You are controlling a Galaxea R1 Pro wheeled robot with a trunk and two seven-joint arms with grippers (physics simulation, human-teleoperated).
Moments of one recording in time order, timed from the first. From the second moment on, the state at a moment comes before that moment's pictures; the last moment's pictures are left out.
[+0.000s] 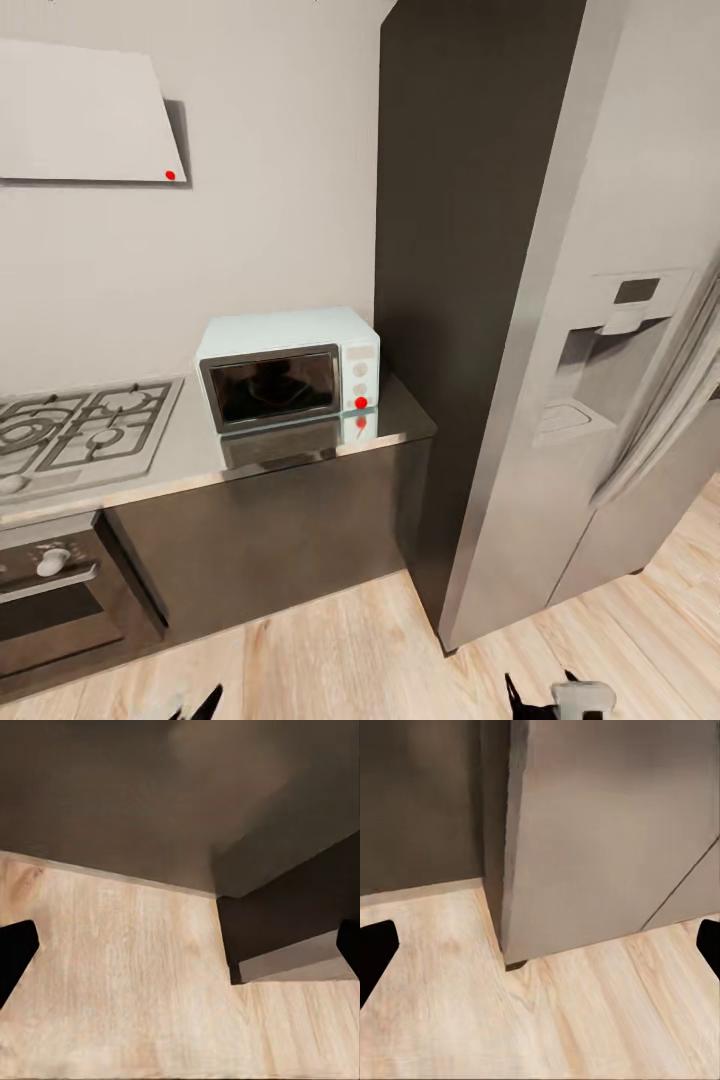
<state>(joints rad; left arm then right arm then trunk) -0.33 0.17 -0.17 -0.01 0.93 -0.46 -0.79 0.07 0.04 -0.29 -1.05 0.23 -0.24 0.13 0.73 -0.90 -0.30</state>
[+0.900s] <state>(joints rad) -0.22 0.15 -0.17 0.00 1.02 -0.47 -0.38 -0.76 0.17 0.35 -1.16 0.04 0.58 -0.26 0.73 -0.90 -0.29</state>
